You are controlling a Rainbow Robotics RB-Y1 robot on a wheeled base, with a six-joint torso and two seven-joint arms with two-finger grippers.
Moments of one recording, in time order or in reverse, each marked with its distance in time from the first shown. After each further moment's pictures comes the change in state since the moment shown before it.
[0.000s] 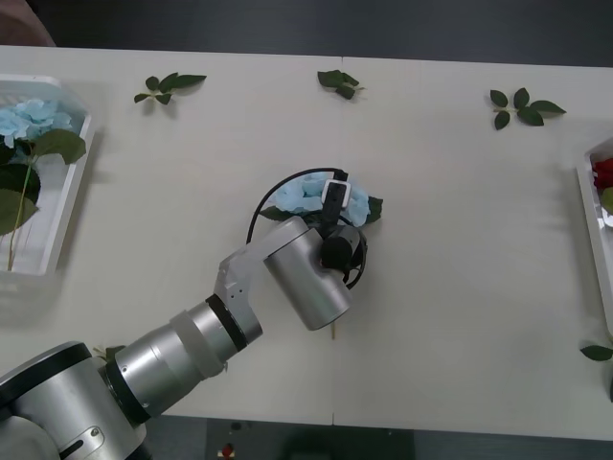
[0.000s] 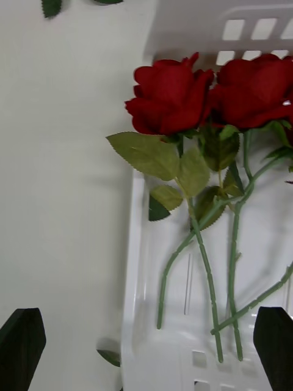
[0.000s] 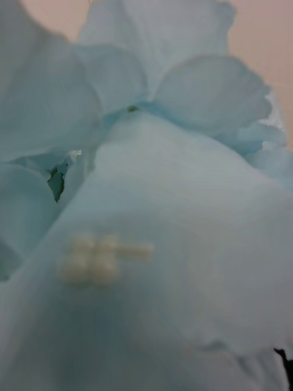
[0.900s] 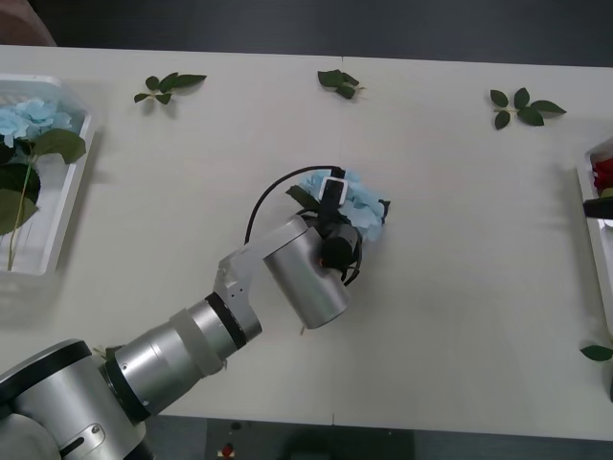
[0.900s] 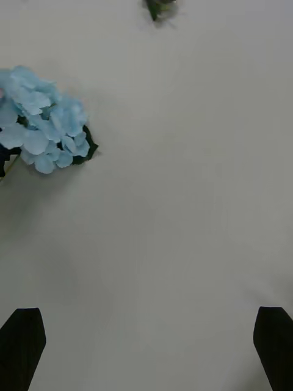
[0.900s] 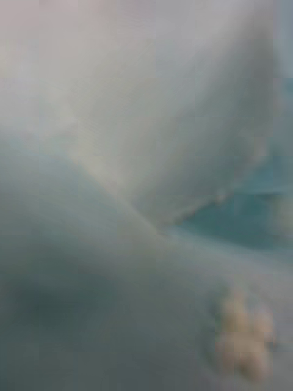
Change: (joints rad) right arm -0.232 0.253 -0.020 -0.058 -0.096 0.262 0.466; left arm -0.011 0.002 0.001 0.007 -0.040 0.022 0.001
